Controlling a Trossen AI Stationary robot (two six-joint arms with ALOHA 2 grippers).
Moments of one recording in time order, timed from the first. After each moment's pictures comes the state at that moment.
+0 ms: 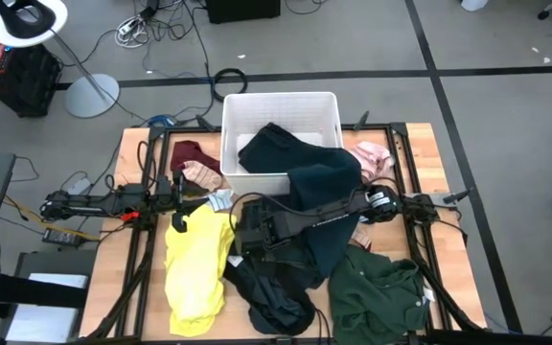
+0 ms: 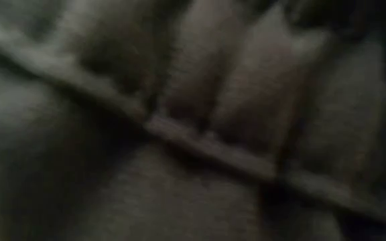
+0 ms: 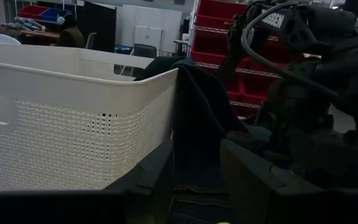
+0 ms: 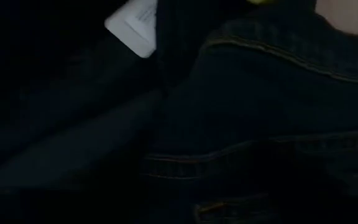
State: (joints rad) left arm -0.07 0.00 0.01 0.08 -0.23 -0.14; right arm 0.23 2.37 2.14 -1.03 0.14 0.26
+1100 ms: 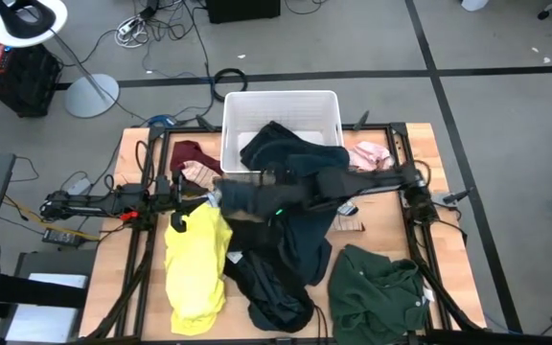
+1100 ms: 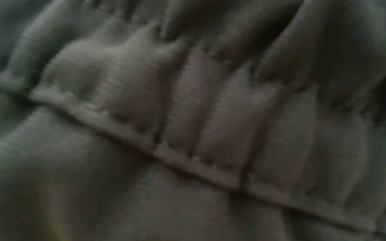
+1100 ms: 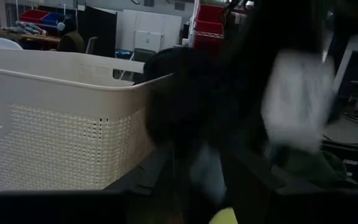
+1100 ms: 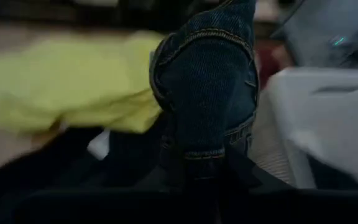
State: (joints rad) left arm -0.07 0.00 0.01 0.10 -0.23 -0.14; right arm 0.21 2.03 2.32 -1.07 0.41 0.09
